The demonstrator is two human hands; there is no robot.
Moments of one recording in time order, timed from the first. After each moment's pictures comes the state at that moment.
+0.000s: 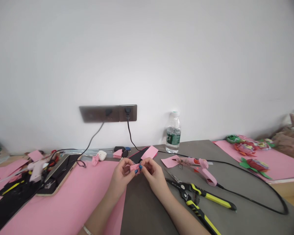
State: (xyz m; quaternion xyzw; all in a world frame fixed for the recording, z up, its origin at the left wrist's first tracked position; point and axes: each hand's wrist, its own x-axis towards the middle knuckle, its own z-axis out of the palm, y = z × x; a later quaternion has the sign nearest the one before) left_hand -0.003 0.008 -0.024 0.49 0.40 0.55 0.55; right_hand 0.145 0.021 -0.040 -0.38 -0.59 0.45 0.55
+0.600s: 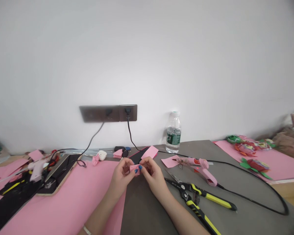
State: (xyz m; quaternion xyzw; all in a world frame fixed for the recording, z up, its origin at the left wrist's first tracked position) left_hand -0.002 0.006 -0.022 0.50 0.42 0.54 0.53; right_hand 0.143 0.018 -0.039 -0.38 -0.60 0.44 0.55
